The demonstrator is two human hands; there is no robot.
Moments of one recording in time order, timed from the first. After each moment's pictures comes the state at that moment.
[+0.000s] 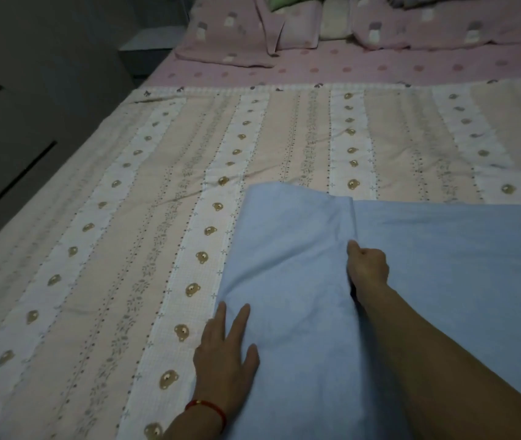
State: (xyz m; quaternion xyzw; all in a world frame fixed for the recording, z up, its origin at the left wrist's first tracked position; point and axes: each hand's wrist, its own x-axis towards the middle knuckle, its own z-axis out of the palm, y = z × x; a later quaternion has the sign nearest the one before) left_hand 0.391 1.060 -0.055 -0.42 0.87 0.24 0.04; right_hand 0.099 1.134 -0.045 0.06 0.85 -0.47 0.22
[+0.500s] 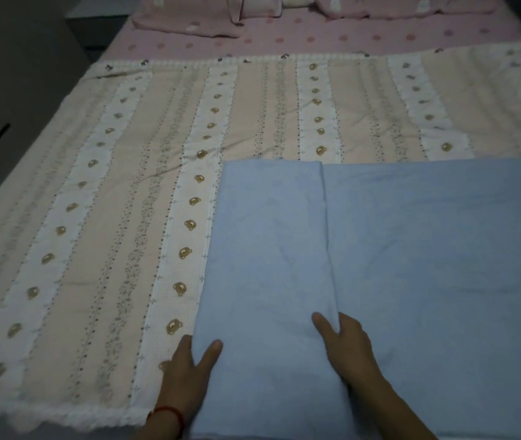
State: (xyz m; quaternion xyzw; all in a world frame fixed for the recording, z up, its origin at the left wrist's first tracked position) left_hand 0.491 1.092 -0.014 -0.56 0.66 0.50 0.02; right_hand 0.292 1.284 -0.043 -0.03 0.85 -0.40 0.34
